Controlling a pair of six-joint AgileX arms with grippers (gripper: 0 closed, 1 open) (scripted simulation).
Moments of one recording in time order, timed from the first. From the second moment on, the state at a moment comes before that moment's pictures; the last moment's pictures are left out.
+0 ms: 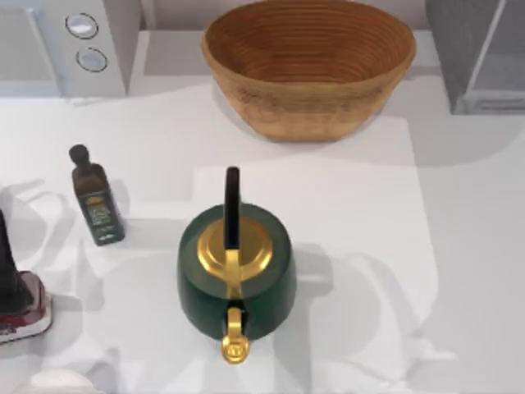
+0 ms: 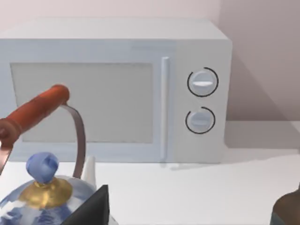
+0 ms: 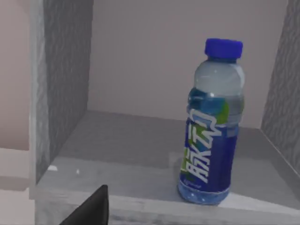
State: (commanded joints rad) left arm 0.00 0.00 0.00 0.00 0.00 0.00; right arm -0.49 1.53 0.14 1.51 -0.49 -0.04
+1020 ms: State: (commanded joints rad) left arm 0.00 0.00 0.00 0.00 0.00 0.00; right arm -0.53 1.74 0.30 1.65 -0.48 0.02
